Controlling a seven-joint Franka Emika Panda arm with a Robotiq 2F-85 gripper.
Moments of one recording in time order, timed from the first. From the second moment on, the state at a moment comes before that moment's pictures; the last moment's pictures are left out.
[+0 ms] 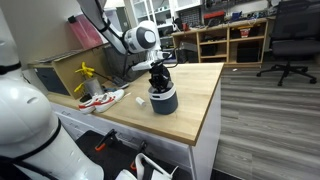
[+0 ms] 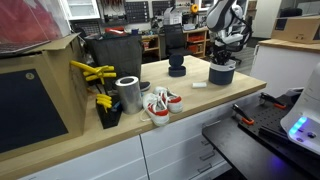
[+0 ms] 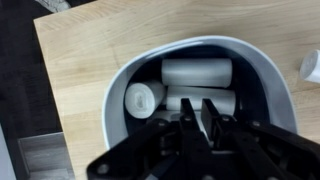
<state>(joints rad) -0.03 0.21 -0.08 -2.32 -0.18 2.31 0.26</state>
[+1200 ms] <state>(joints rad) -0.02 0.17 -0.03 -2.44 -0.38 2.47 -0.47</state>
